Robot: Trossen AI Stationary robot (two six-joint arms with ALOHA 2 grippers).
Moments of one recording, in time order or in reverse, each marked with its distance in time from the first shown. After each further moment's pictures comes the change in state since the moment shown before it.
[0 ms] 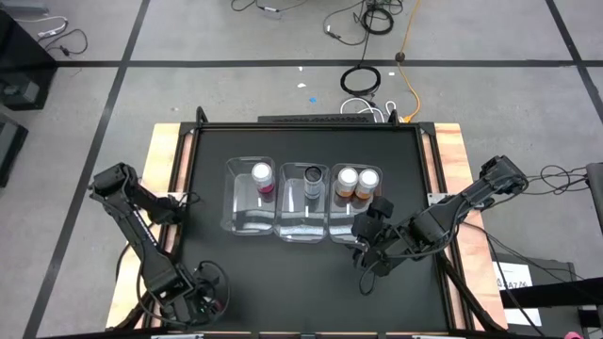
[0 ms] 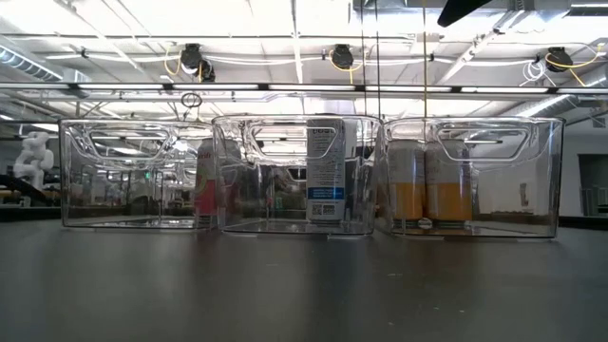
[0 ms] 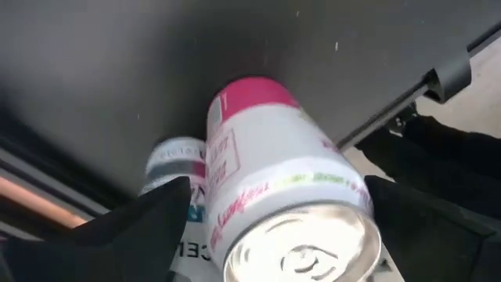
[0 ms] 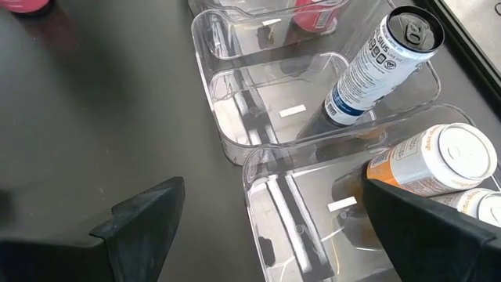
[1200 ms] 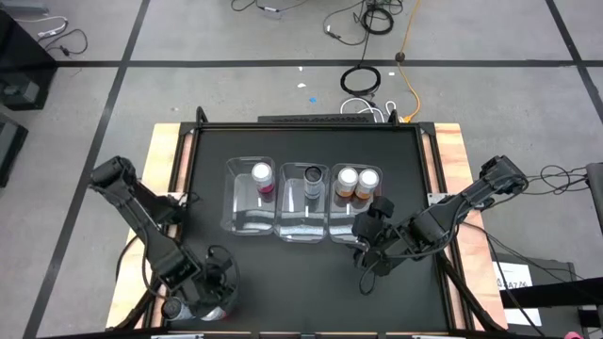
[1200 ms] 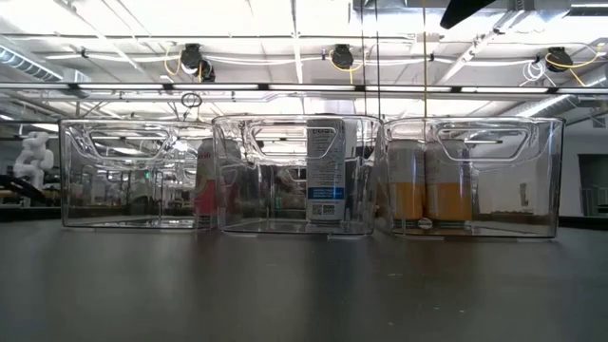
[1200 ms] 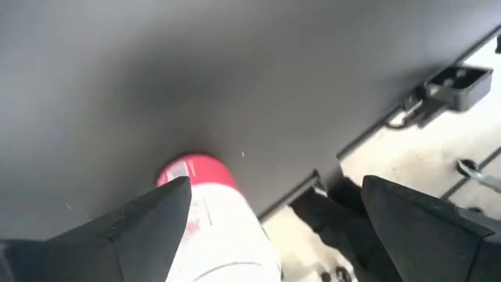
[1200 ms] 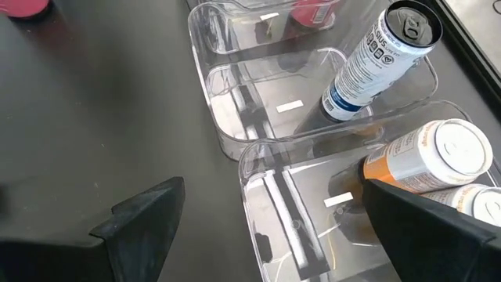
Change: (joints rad) left arm 0.116 -0.076 0.000 0.064 -0.217 0.010; right arm 0.000 0.000 0.000 -0.018 -0.005 -0.001
